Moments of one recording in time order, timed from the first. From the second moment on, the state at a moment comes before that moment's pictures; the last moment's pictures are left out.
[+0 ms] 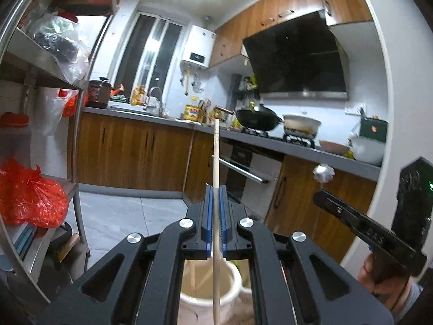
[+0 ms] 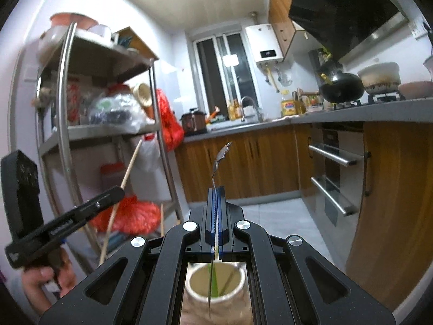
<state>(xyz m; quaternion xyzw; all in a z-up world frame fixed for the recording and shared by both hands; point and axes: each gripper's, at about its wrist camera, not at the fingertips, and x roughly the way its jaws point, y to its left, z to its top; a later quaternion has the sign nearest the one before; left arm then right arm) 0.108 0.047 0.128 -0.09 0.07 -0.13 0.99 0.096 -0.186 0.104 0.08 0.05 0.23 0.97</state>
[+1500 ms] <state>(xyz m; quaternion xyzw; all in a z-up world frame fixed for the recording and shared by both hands) 0.124 0.044 0.068 -0.01 0.17 -0.05 0.98 0.136 -0.174 0.035 0.05 0.16 0.20 0.97</state>
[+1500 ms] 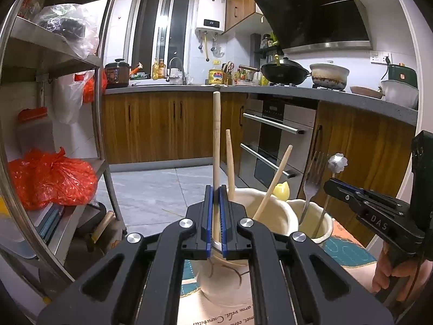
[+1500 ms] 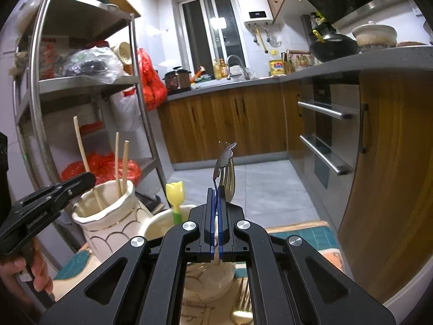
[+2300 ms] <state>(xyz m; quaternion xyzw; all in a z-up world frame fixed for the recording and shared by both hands) 0.115 0.046 0.073 0.00 0.16 -0.02 0.99 0.135 -0.182 0.041 0.06 0.17 0.21 0.96</state>
